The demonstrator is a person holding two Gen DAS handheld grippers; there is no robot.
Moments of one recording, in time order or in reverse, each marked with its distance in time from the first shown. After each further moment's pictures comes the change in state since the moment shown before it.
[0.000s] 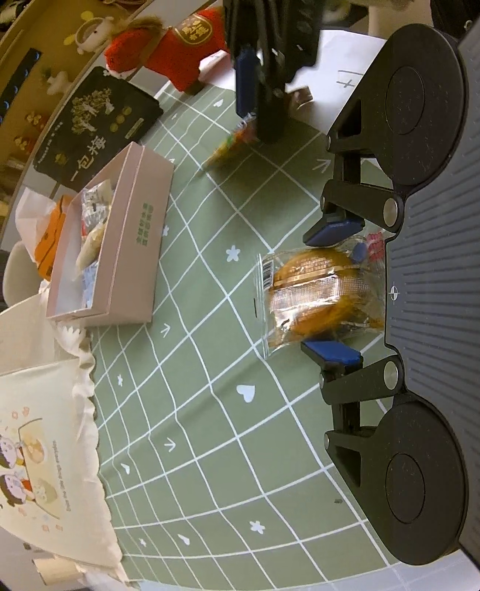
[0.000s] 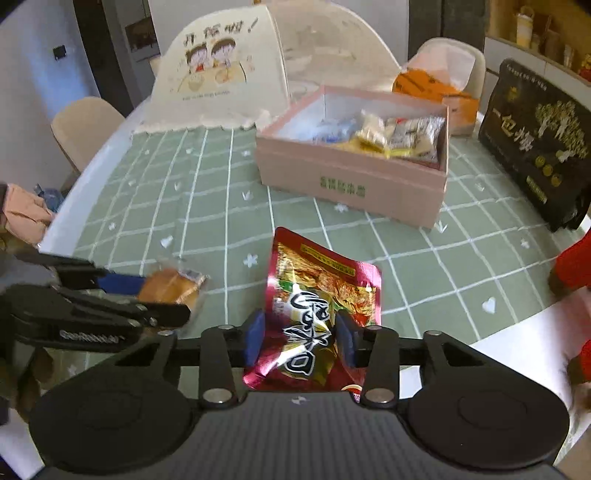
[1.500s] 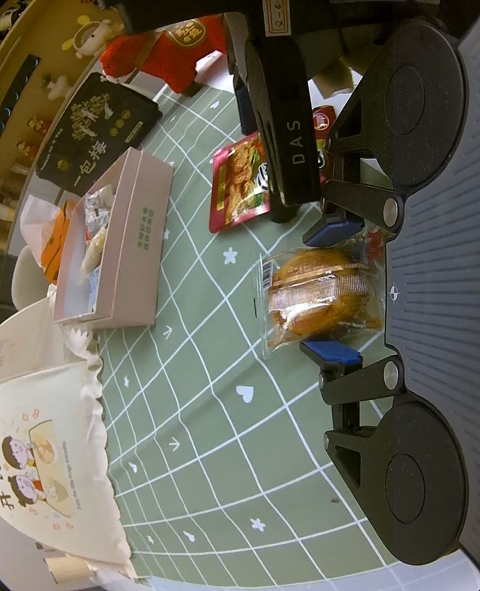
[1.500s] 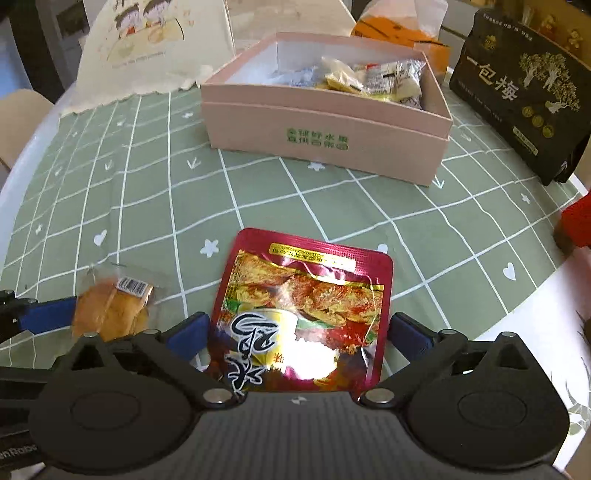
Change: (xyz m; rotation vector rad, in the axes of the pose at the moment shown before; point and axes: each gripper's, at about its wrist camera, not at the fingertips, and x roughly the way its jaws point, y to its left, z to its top) left arm -0.003 -0.005 -0.008 0.029 -0.026 0.015; right arm 0.063 0.019 0.003 0.114 0.114 -0.185
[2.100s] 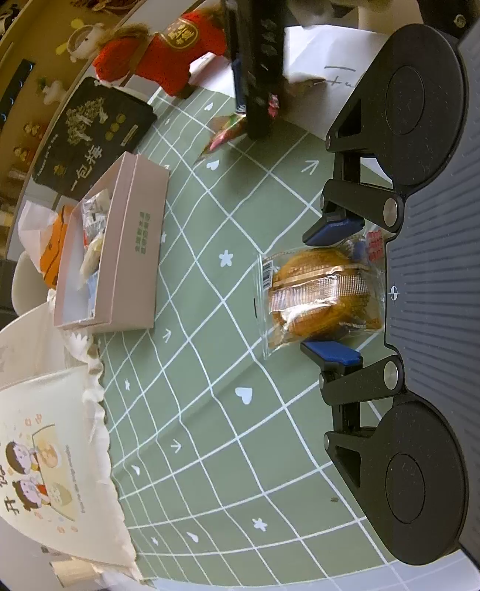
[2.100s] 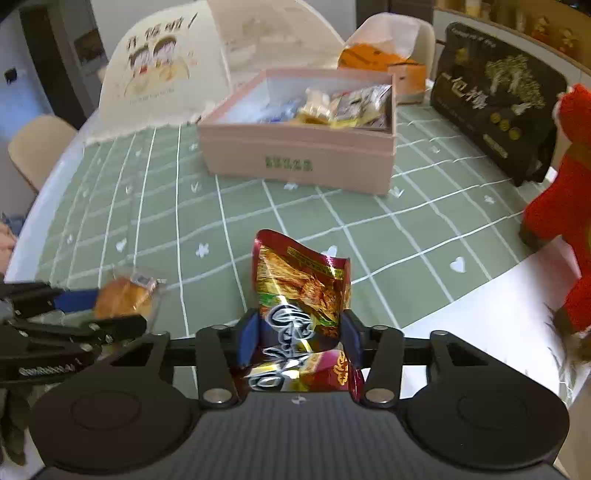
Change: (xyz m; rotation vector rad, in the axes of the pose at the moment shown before) left arm -0.001 -0.003 -0.003 0.021 -0.006 0.001; right arm -0.049 -0.046 -0.014 0.029 -0.084 0.090
